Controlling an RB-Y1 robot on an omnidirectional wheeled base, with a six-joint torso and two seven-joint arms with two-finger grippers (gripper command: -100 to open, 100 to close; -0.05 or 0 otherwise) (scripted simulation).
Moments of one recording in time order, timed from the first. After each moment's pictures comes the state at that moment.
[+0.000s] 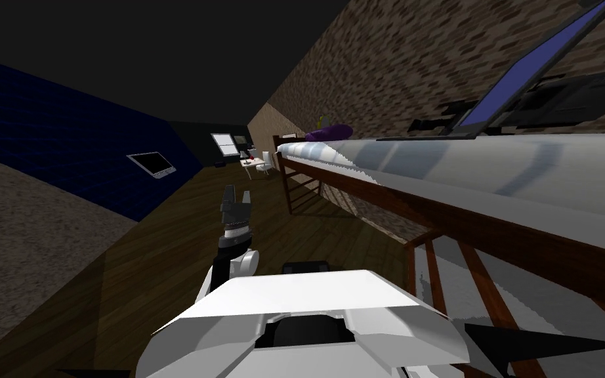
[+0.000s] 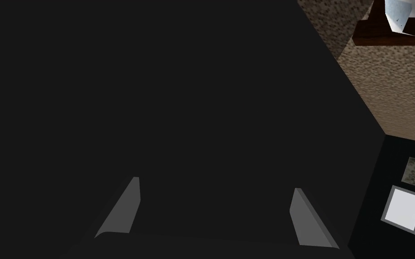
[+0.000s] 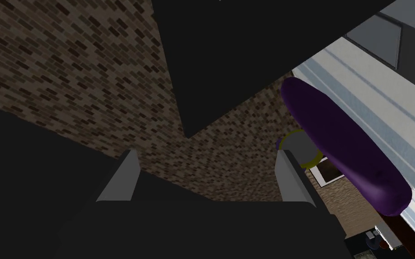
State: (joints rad) left arm 0.49 -0.02 -0.07 -2.33 -0.07 -0.49 -0.08; right arm -0.16 -2.81 0.60 -1.02 0.04 -0.55 -0.31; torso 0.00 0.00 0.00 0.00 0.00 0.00
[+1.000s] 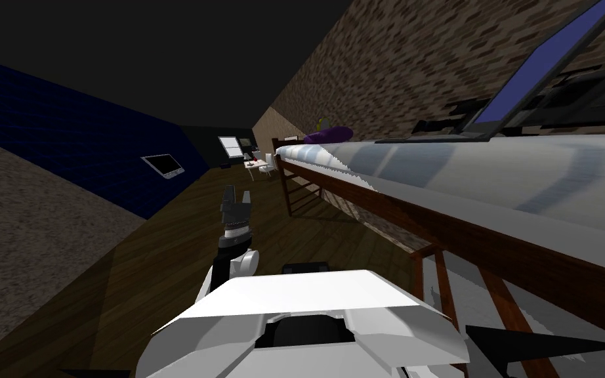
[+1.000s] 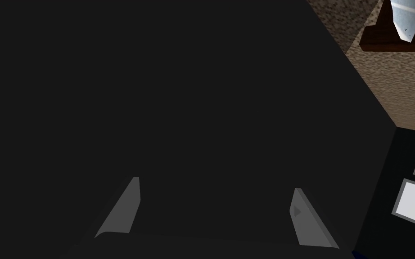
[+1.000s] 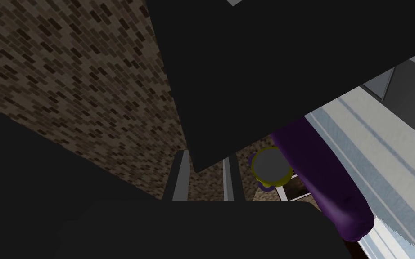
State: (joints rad) left arm 0.49 -0.02 -0.07 -2.33 -0.07 -0.49 -0.08; right arm -0.13 -2.98 0.63 -1.11 0.06 -0.60 -0.29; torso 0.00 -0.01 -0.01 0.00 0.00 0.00
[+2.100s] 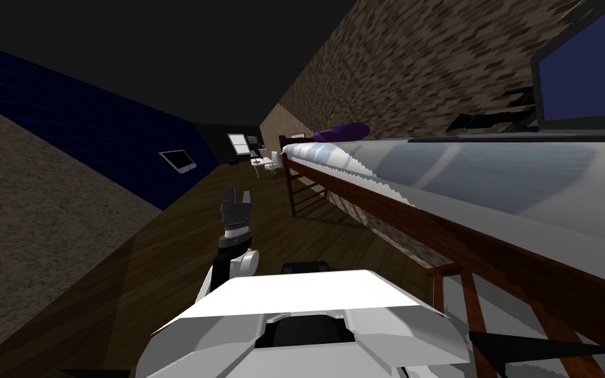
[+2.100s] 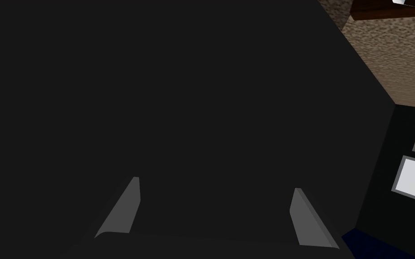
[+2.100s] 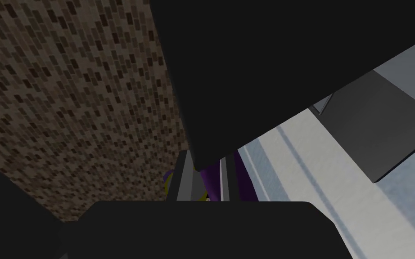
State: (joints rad) left arm 0.49 -0.02 -0.07 -2.33 -0.07 -0.49 -0.08; right arm -0.06 -3.12 0.65 -1.24 0.20 -0.65 -0.17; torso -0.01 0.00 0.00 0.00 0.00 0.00
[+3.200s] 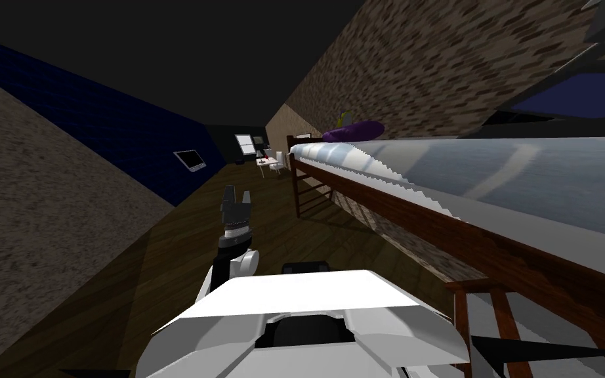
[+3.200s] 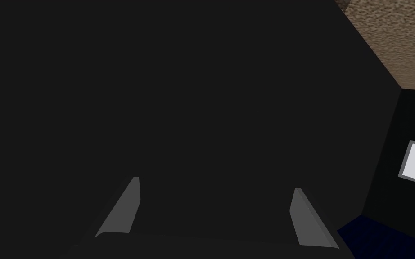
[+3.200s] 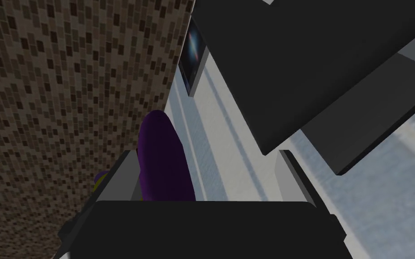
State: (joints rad) left arm 0.49 -0.02 -0.07 -2.33 -0.07 -0.49 -0.08; right arm -0.01 -3.12 0.66 -1.28 0.36 -0.68 -0.05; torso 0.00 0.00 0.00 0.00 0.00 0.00
